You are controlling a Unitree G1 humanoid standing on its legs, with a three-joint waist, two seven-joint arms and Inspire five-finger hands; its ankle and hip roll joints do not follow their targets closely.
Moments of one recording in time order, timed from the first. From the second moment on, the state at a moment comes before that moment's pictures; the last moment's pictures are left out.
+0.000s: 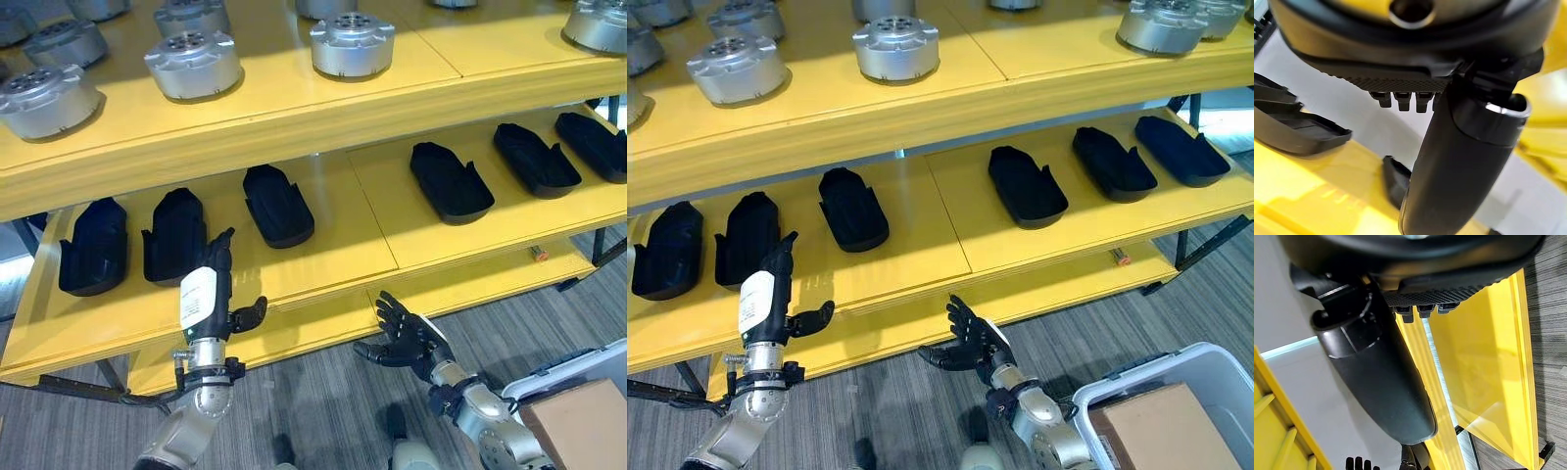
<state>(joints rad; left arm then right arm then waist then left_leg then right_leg) 0.06 0.50 -0.23 0.07 0.44 -0.14 0.62 0.07 -0.43 0.36 0.09 0.62 -0.02 0.10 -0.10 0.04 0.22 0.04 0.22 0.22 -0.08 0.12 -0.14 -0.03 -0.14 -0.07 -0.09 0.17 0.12</state>
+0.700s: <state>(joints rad) 0.10 0.50 -0.23 0.06 0.40 -0.27 0.51 0.08 -0.40 0.35 0.15 0.59 -0.04 0.10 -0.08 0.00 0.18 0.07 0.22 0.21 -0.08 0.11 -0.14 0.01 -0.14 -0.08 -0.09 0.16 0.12</state>
